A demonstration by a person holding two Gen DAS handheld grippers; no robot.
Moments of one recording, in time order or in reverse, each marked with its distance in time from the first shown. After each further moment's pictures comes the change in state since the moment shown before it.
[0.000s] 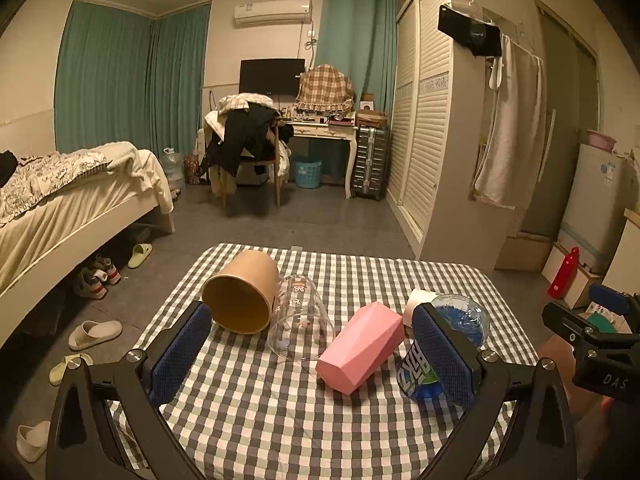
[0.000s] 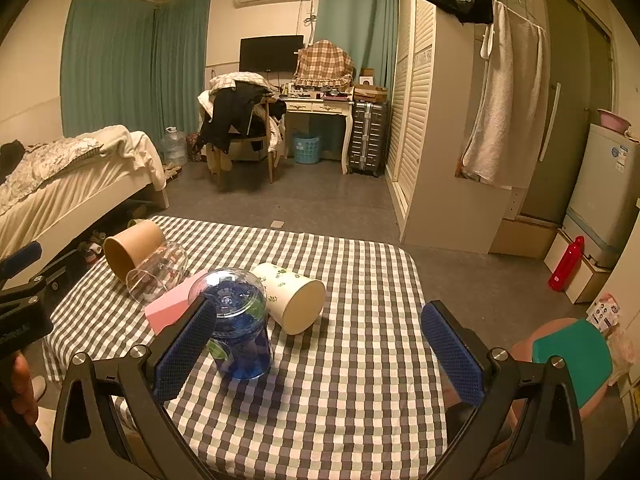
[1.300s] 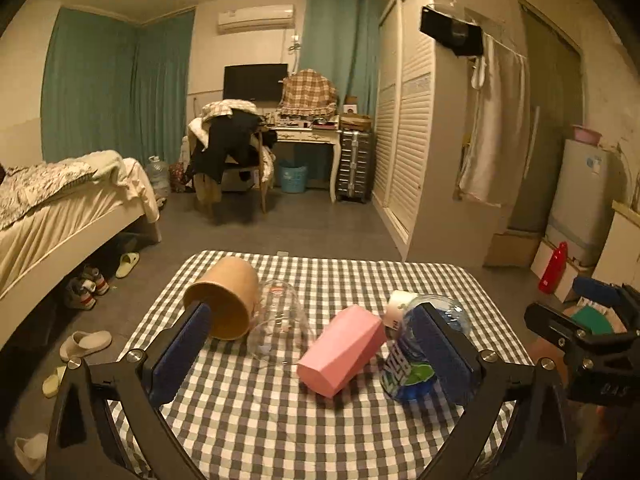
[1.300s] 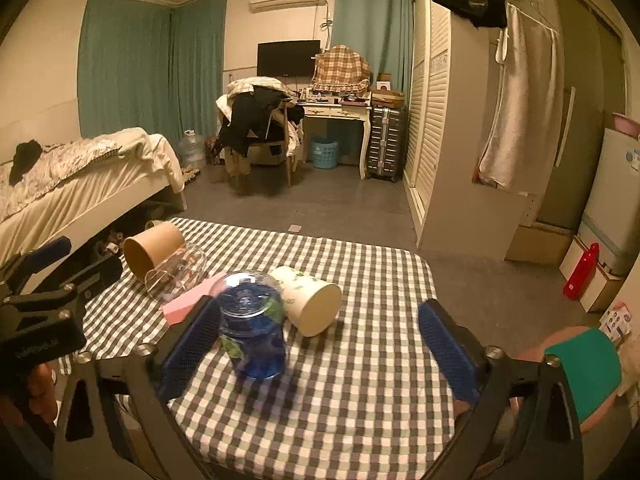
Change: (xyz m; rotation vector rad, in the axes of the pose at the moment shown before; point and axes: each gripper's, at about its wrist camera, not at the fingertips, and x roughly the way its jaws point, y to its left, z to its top) left arm -0.002 -0.016 0.001 0.027 -0.015 -0.040; right arm -0.009 0.010 0.002 -0.025 -0.023 0.069
